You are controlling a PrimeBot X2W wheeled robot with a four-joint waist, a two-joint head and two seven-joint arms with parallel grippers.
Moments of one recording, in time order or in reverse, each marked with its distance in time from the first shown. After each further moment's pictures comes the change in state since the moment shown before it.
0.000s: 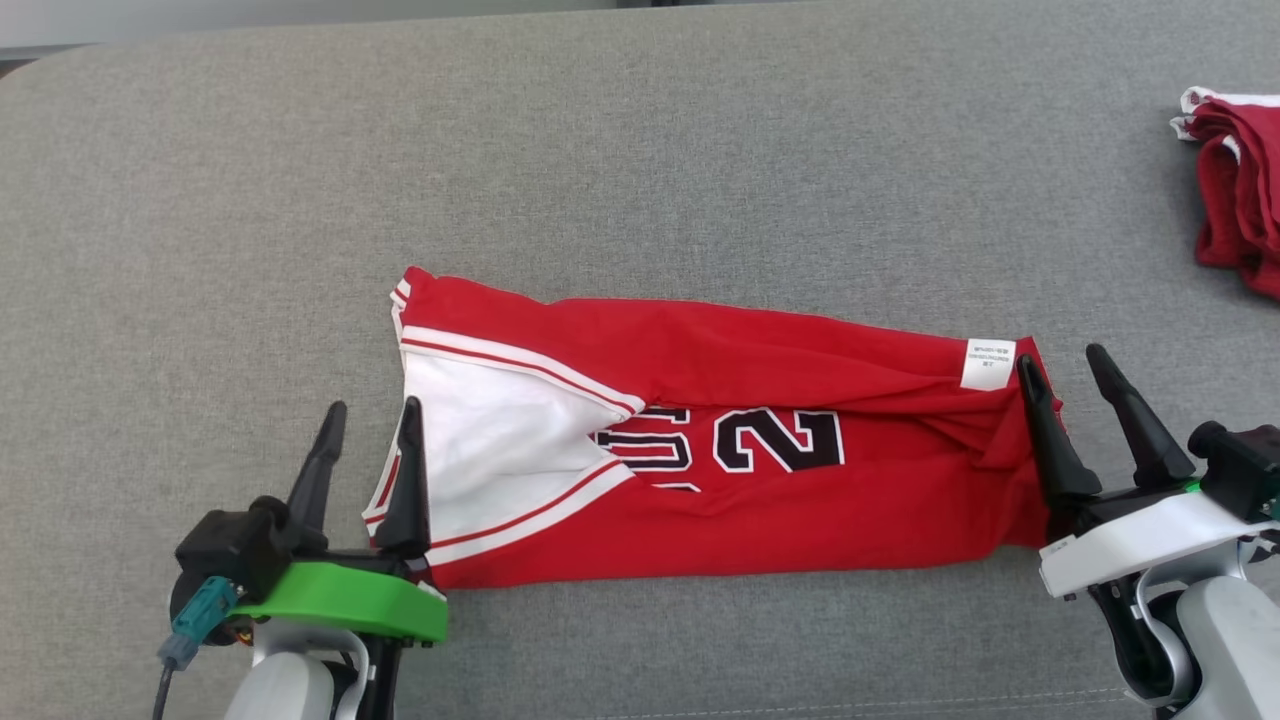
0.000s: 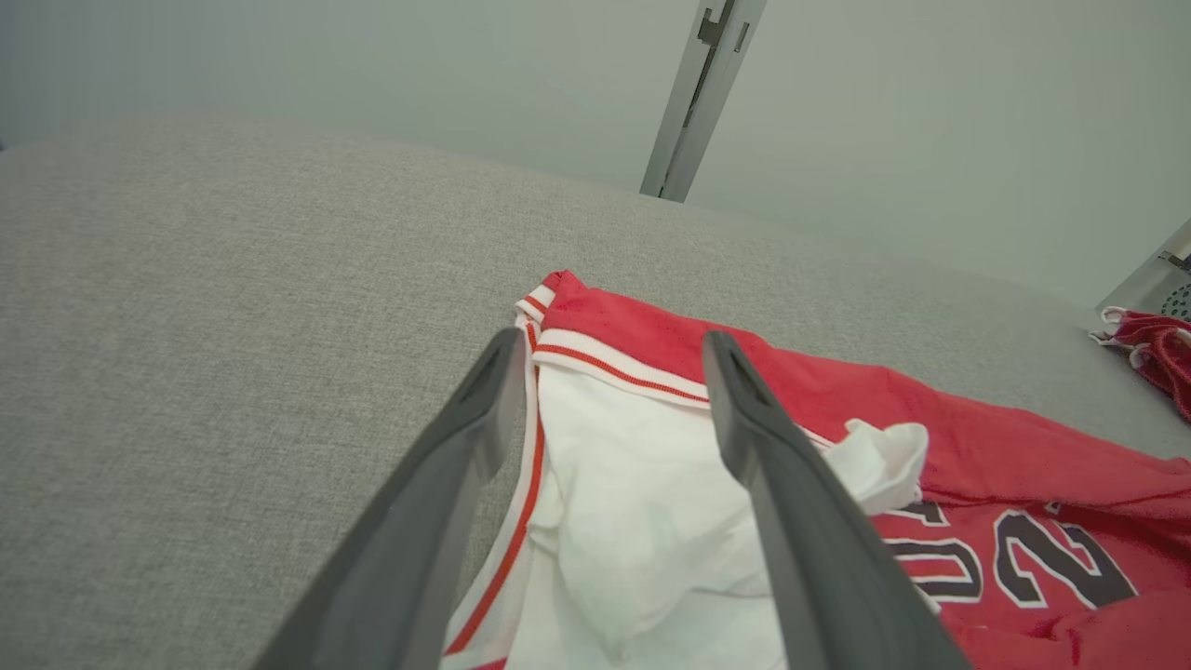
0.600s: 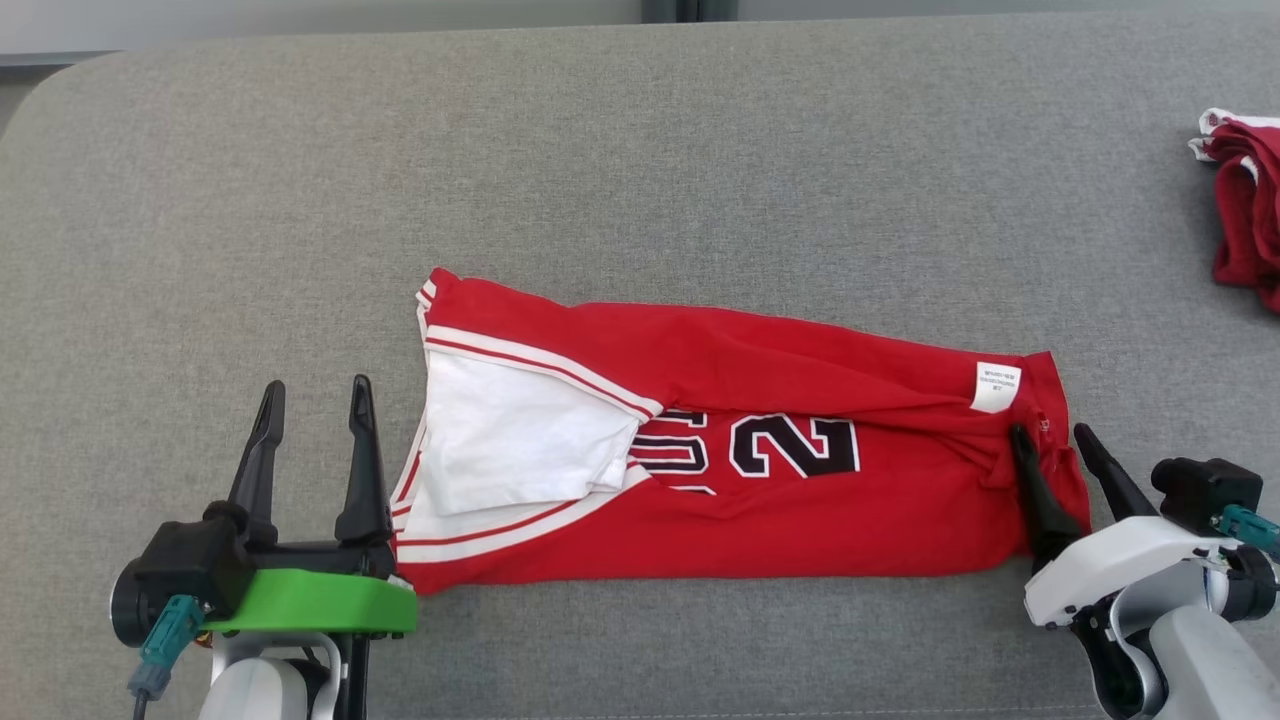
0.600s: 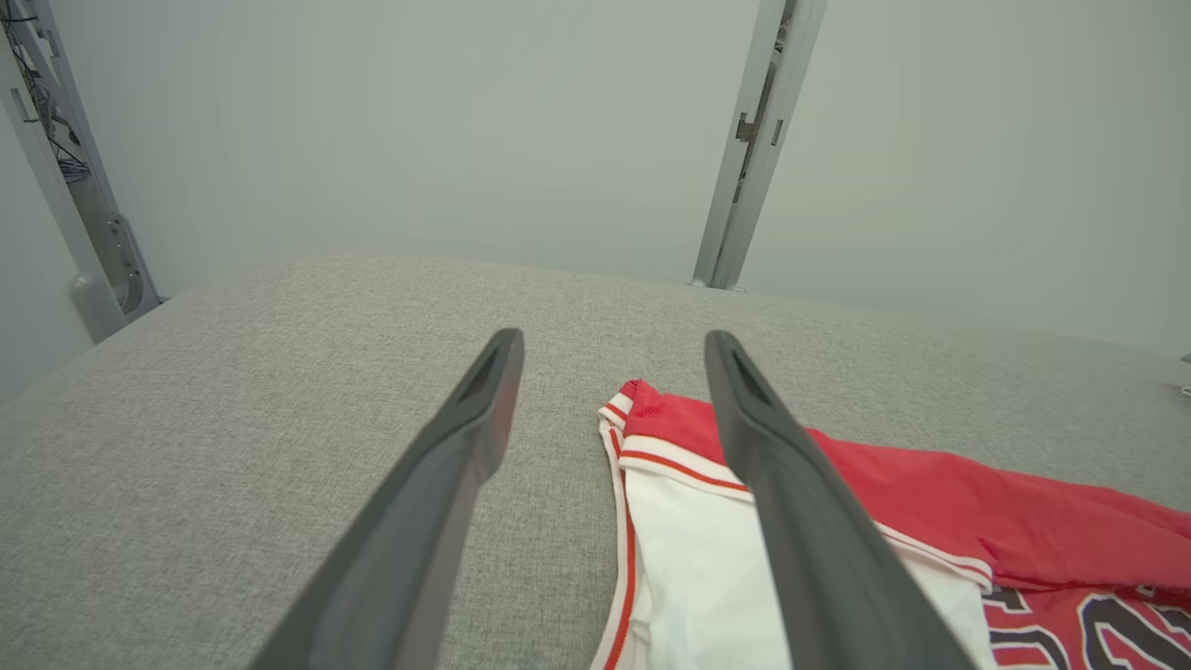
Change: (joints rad) left arm 0.041 -0.086 0.176 -0.108 0.216 -0.041 0.000; right arm -0.039 0.068 -0.044 0.257 -0.010 0.000 0.058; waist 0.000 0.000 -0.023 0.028
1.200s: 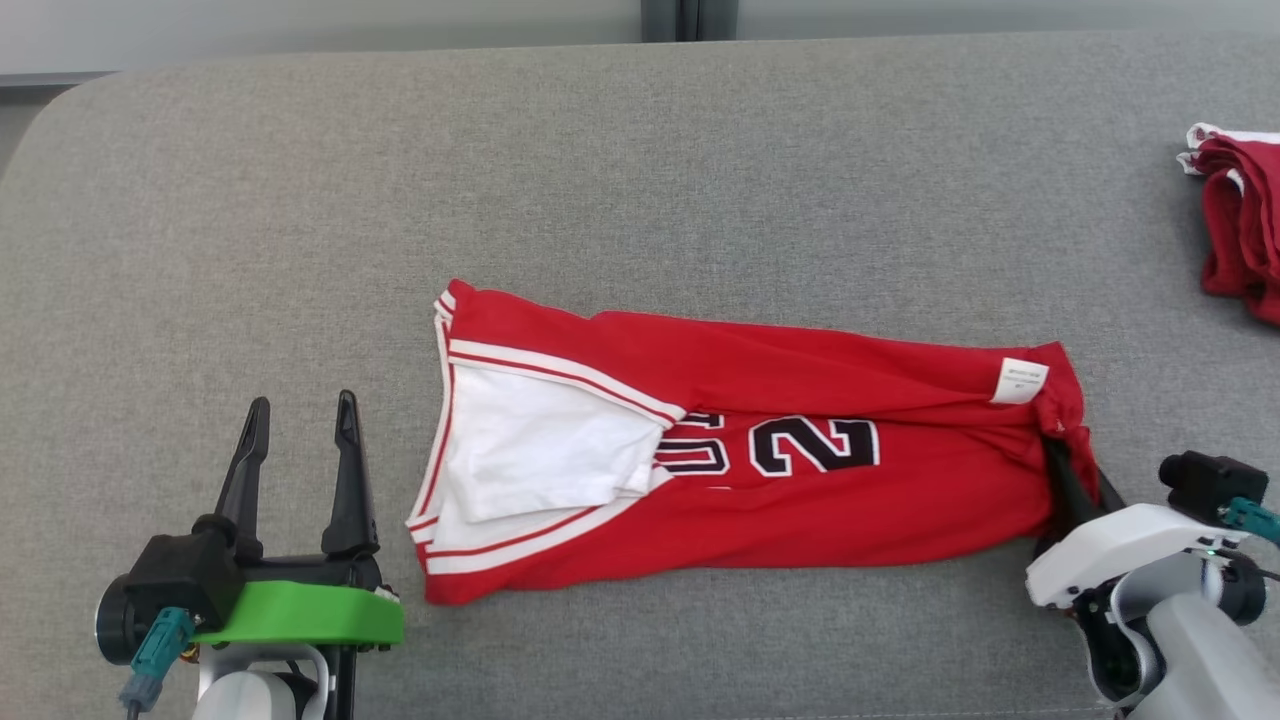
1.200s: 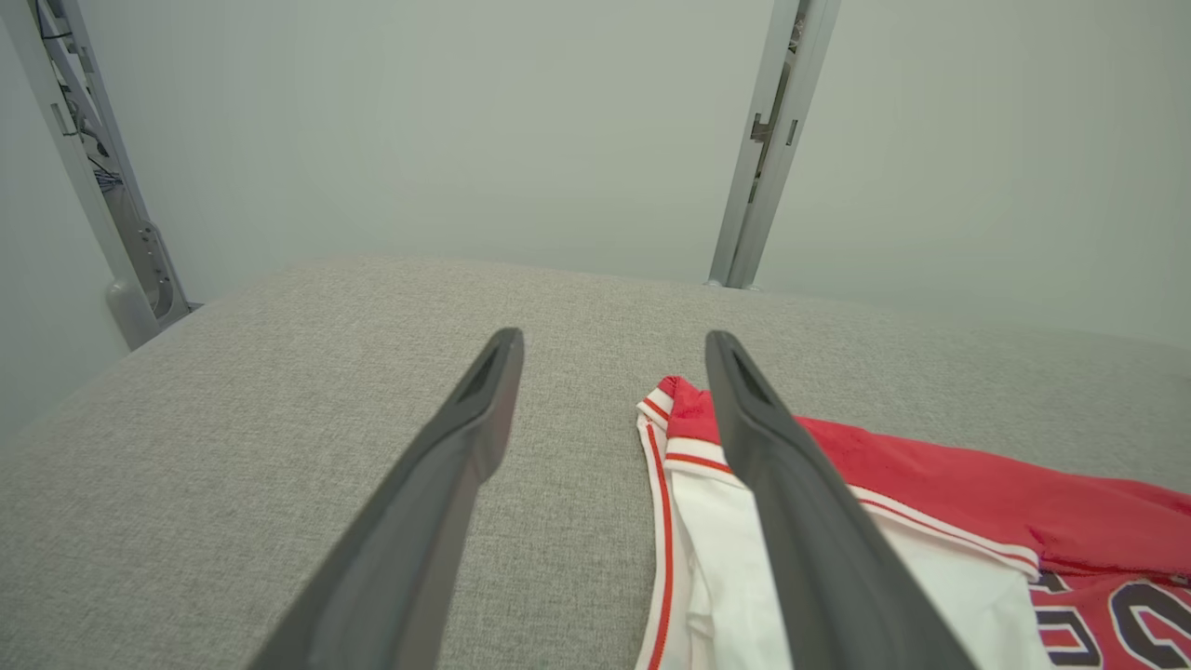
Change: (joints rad) left arm 0.018 -0.006 0.038 0.011 0.031 -0.016 0.000; right arm -0.077 0.019 0.016 0.163 0.107 0.001 -0.038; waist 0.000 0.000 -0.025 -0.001
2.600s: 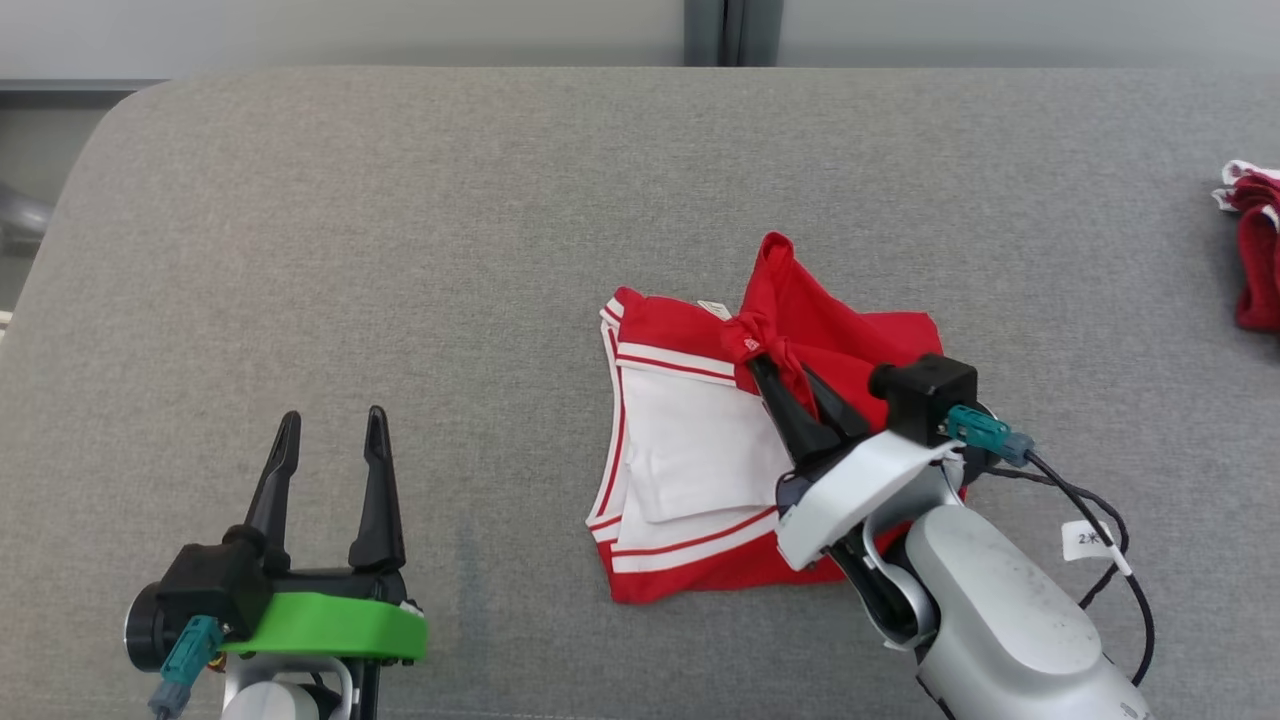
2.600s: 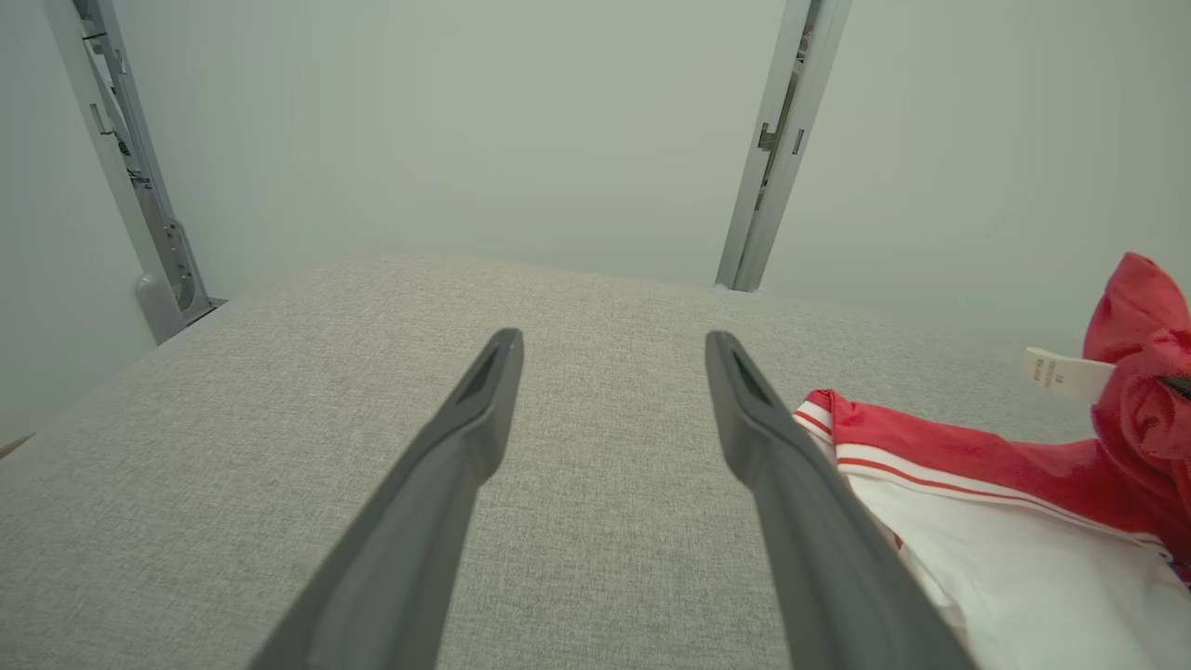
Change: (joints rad) left arm 0.022 -0.001 -0.038 0.001 -0.008 0.007 0.000; right arm -0.167 0.141 0.358 -0.210 -0.133 -0.001 0.047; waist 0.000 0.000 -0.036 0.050
